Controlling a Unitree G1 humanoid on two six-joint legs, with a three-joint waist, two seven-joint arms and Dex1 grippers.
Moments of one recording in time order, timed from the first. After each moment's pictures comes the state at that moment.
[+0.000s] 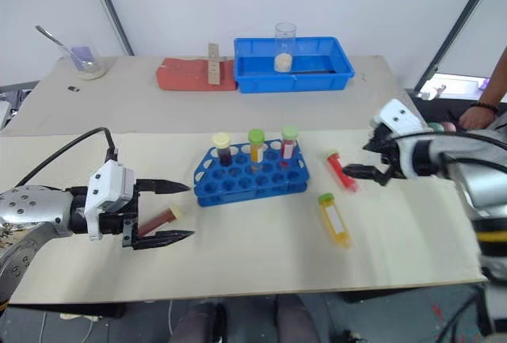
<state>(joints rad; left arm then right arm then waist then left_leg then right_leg) -0.14 0.95 0.15 -0.58 -0.64 0.58 -1.08 -0.73 -0.98 0.15 0.10 0.28 0.89 0.98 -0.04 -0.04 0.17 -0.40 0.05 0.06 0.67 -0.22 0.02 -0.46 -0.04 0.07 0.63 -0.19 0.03</state>
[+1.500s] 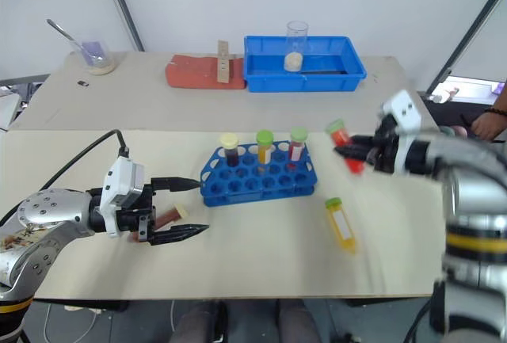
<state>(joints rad) -0.17 0.85 0.10 -0.53 -0.67 0.56 -1.04 -0.43 -0.64 -0.30 -0.29 0.33 0.80 1.06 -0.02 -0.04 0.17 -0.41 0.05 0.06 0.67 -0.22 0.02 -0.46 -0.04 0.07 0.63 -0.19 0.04</state>
